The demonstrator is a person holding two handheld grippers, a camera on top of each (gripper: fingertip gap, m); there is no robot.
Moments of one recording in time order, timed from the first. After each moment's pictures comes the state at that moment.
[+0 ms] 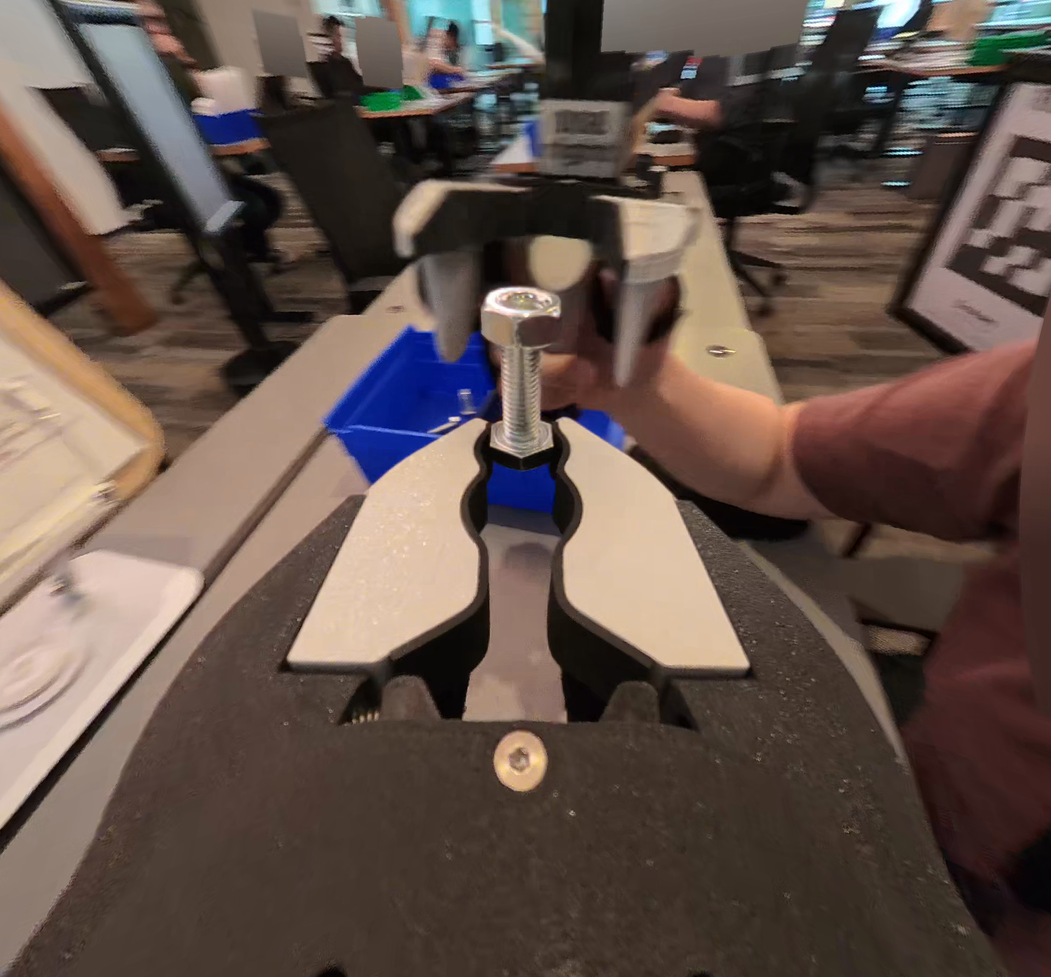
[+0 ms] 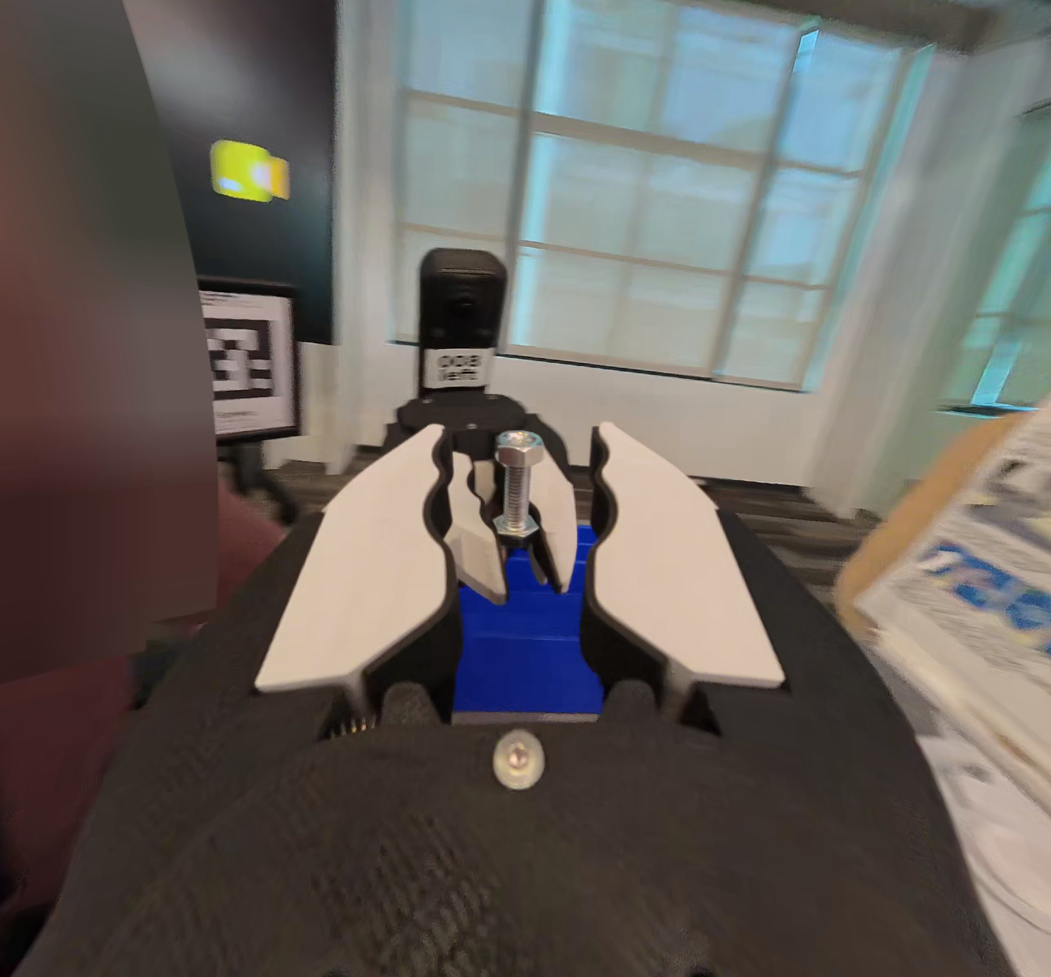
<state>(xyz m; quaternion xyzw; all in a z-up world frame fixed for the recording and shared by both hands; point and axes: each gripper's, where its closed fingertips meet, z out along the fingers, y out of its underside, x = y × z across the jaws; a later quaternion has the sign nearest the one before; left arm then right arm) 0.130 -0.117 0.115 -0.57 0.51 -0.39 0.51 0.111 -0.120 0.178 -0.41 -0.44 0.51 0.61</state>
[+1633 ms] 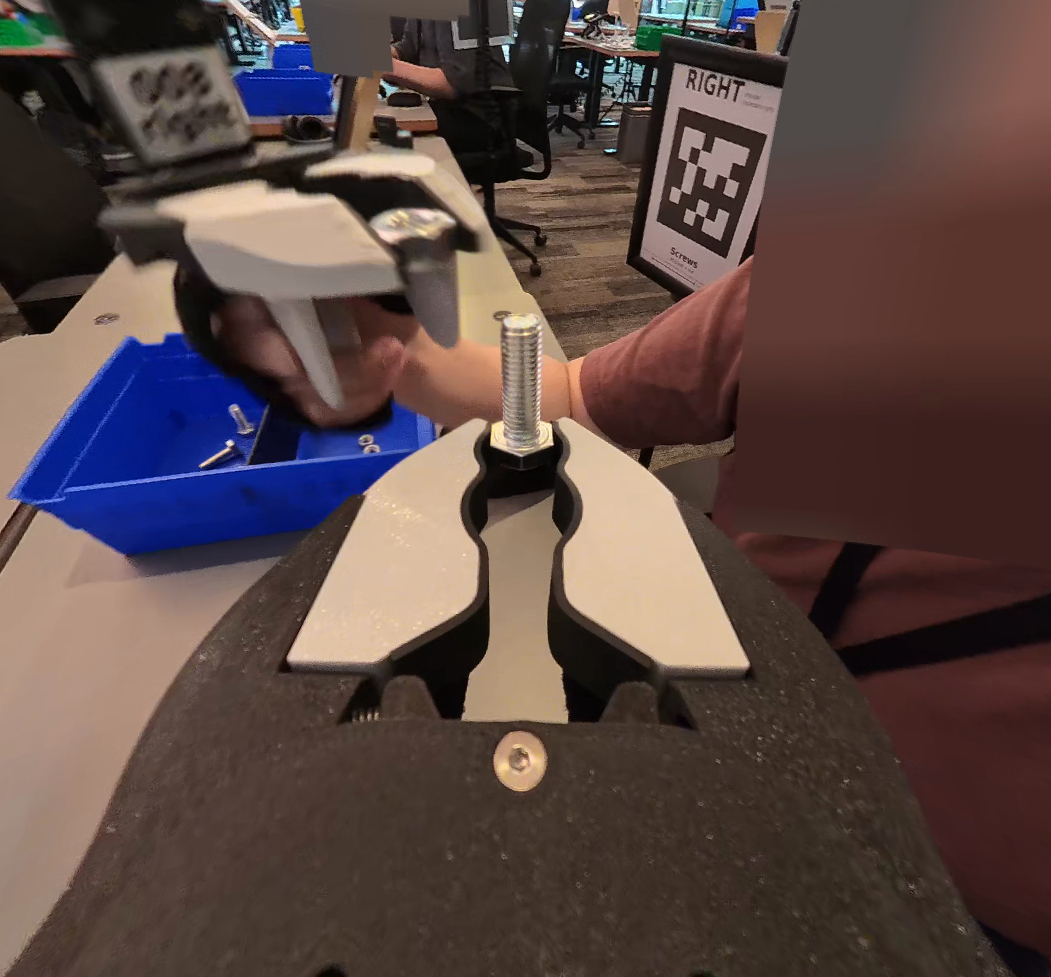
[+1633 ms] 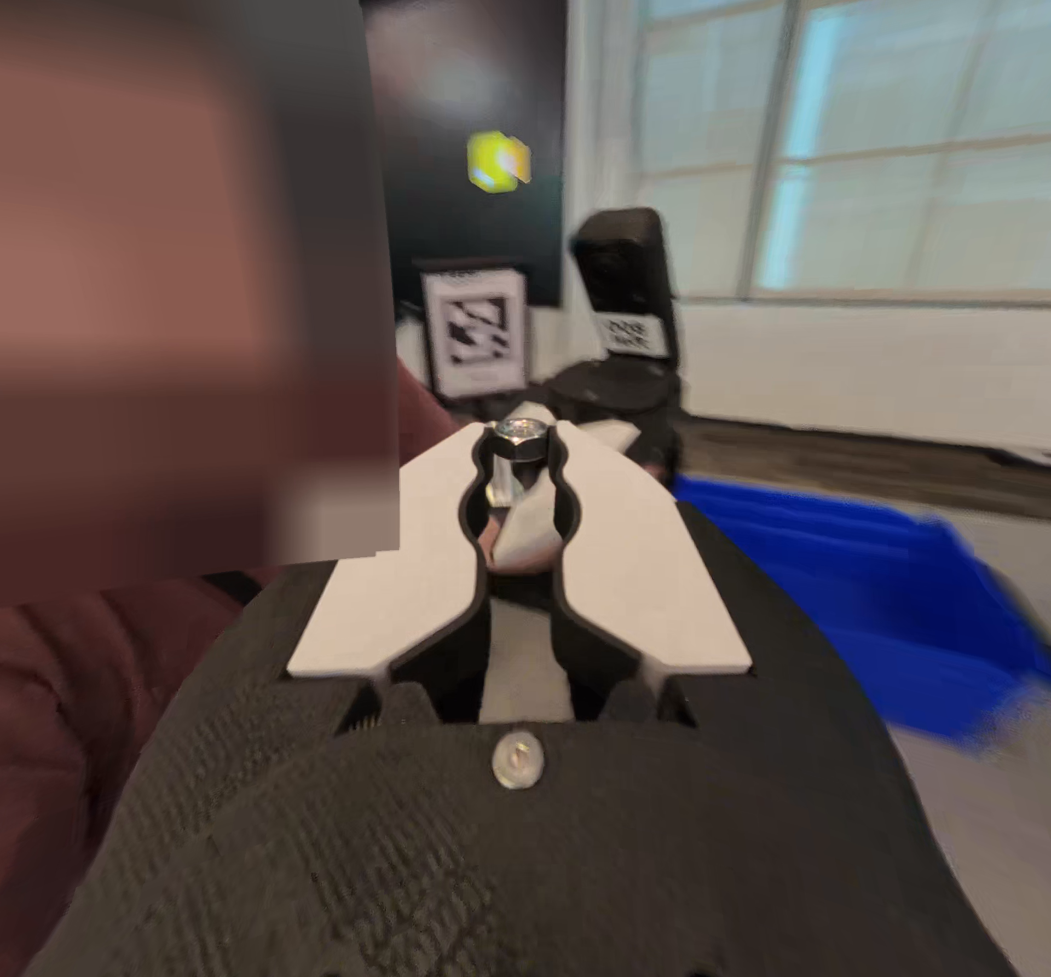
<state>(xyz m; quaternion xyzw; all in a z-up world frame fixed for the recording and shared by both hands) 0.139 -0.189 0.101 -0.48 0.62 -0.50 0.36 0.134 -0.156 0.164 -0.36 -0.53 0.64 0.41</state>
